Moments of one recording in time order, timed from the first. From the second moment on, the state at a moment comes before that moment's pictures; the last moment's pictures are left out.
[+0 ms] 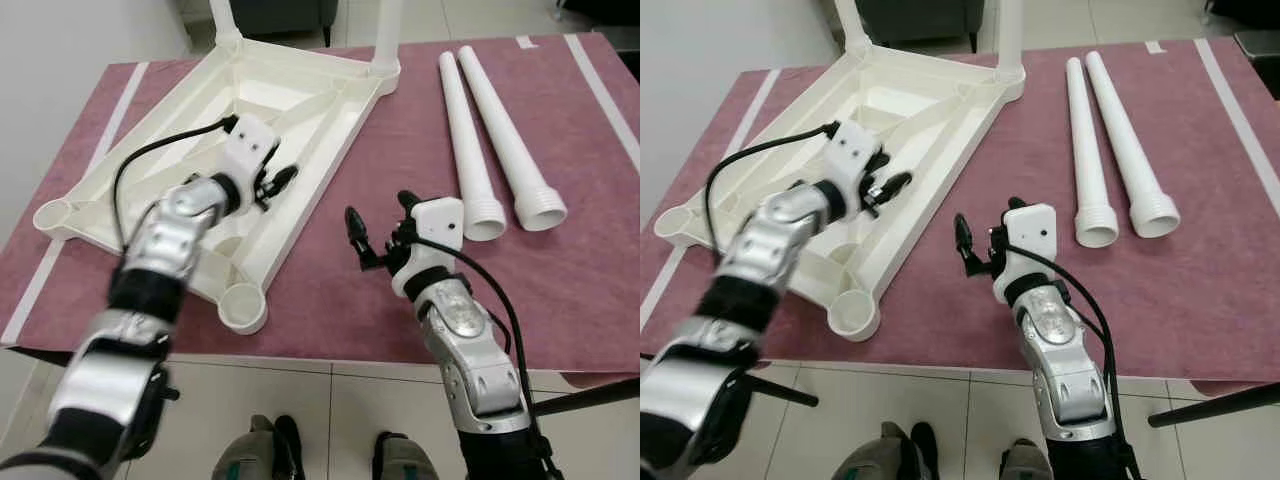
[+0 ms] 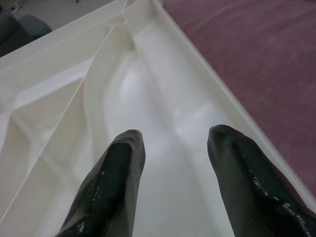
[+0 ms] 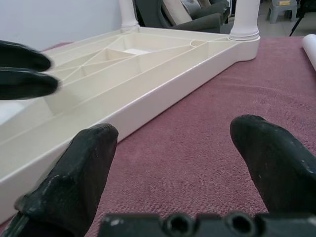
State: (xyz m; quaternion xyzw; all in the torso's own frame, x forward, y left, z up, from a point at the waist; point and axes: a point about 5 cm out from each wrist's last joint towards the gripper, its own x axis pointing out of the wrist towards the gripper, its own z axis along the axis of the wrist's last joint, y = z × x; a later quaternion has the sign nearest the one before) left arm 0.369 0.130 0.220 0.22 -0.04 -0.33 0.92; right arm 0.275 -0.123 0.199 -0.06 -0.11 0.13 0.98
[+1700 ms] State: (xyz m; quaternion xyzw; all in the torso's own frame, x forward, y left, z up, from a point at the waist) left arm 0.316 0.178 0.170 0.48 0.10 -0.66 0.57; right arm 0.232 -0.106 0.192 -0.14 -0.04 0.46 0.88
